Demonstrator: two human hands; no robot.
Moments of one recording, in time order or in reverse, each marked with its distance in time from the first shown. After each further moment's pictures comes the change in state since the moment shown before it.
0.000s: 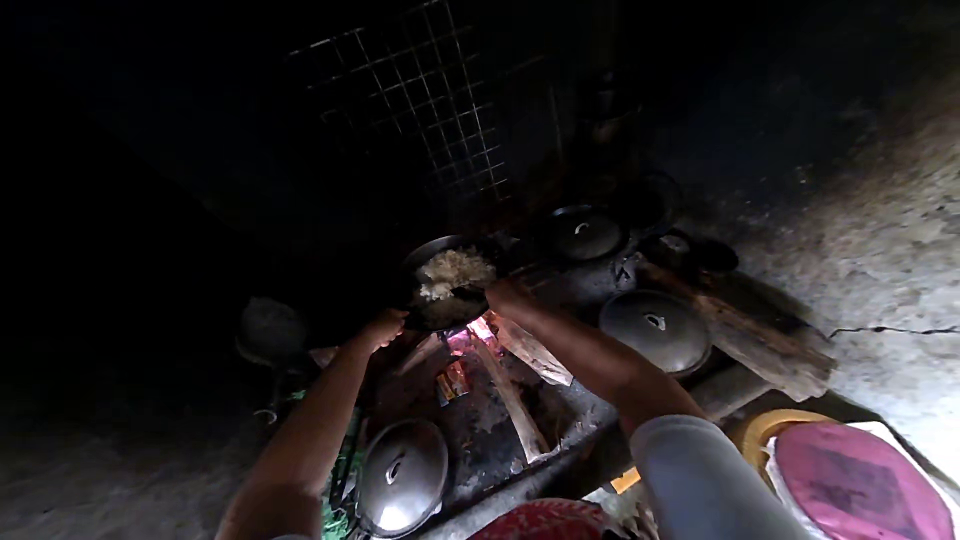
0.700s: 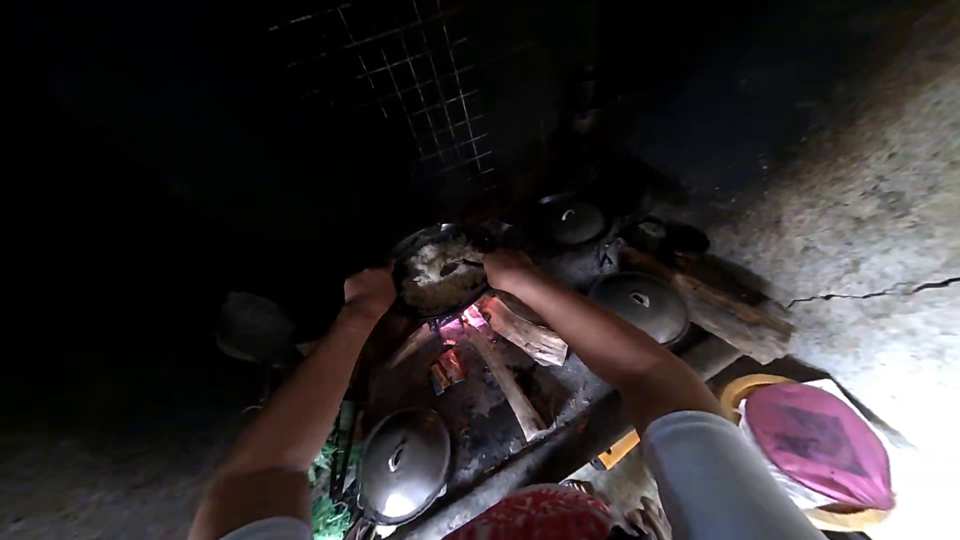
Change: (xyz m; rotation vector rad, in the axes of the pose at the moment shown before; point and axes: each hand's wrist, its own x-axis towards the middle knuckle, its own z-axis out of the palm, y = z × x) left_hand -0.044 0.046 -0.016 0.709 0.483 0.204; right_hand -0.042 -0.026 -0.049 -0.012 0.026 0.133
